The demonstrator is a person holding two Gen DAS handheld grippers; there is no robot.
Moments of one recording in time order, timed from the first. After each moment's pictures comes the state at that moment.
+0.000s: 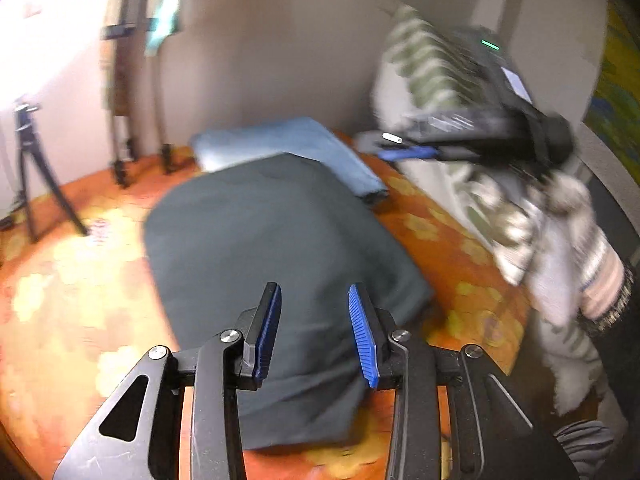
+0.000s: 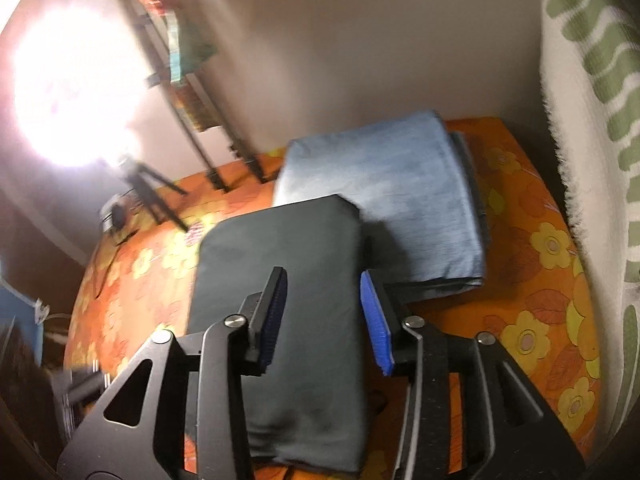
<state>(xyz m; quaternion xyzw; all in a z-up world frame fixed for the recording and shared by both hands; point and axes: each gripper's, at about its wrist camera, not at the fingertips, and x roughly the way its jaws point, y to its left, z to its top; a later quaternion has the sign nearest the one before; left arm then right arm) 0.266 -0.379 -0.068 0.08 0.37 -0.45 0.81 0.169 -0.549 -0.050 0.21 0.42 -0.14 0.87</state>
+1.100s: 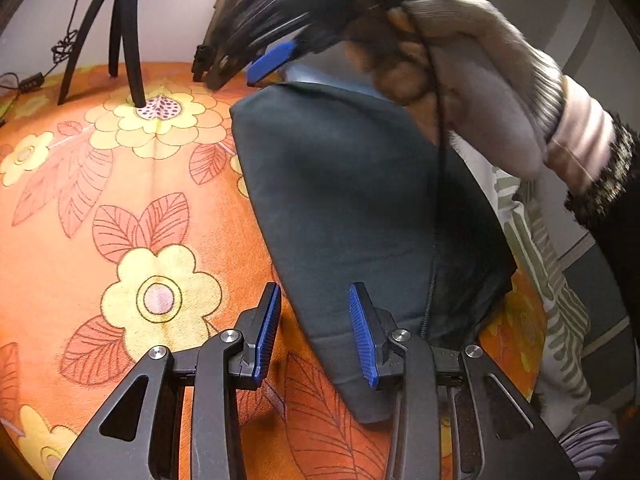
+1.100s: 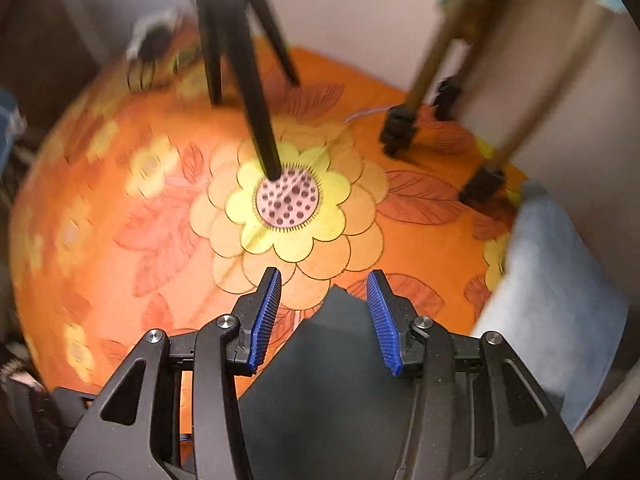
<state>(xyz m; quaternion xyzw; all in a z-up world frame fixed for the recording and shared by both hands) 0.315 -0.309 -0.169 -0.03 0.44 -0.42 0.79 0.432 -0.390 -0.156 -0.06 0.62 0.03 0.78</state>
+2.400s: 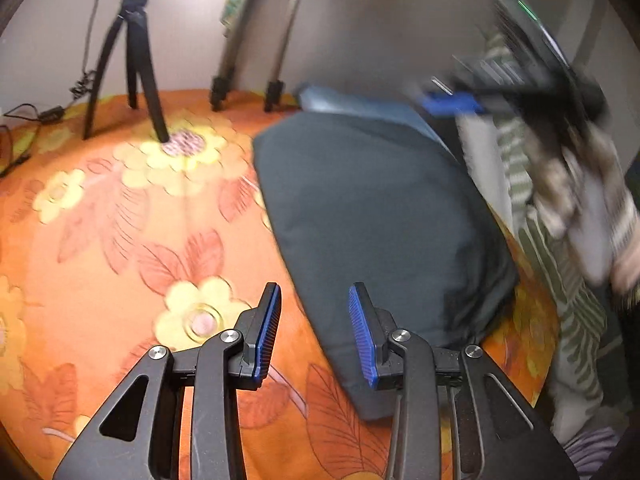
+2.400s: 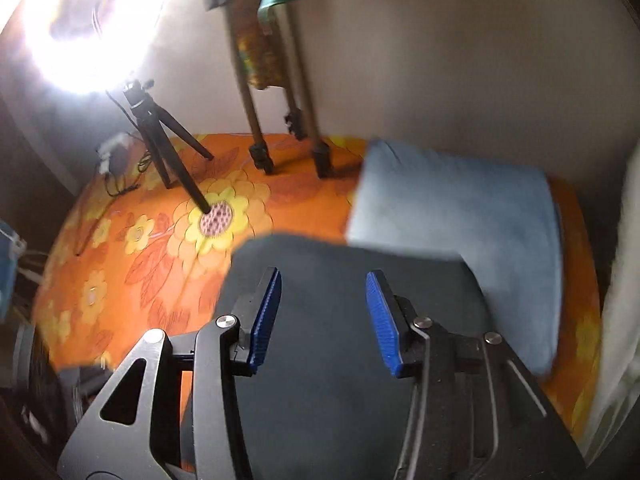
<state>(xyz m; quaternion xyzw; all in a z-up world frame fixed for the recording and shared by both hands) 0.325 -0.301 -0.137 0.00 0.43 -0.38 0.82 0.280 -0.497 -0.066 0.11 0.48 -0.10 0.86</state>
